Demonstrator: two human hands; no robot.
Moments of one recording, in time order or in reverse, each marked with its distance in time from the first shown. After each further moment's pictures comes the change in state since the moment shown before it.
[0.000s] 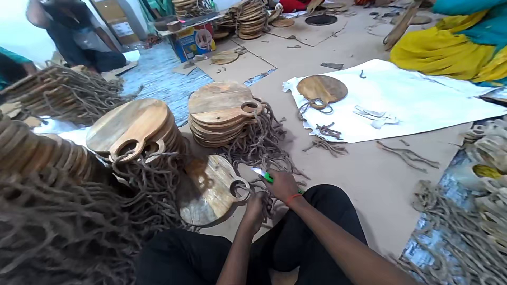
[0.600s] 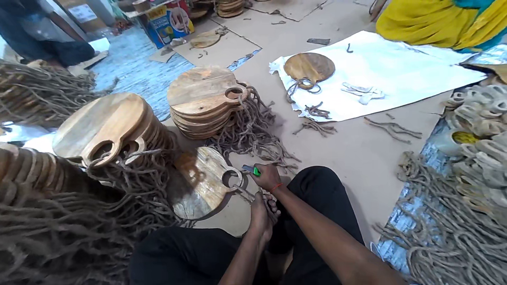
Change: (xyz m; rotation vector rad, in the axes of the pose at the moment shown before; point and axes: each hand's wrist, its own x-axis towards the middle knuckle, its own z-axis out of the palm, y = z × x) left_hand -0.041 -0.024 0.037 -0.269 0.180 -0.194; right_hand 0.008 0.019 0.063 0.135 0.163 -0.122
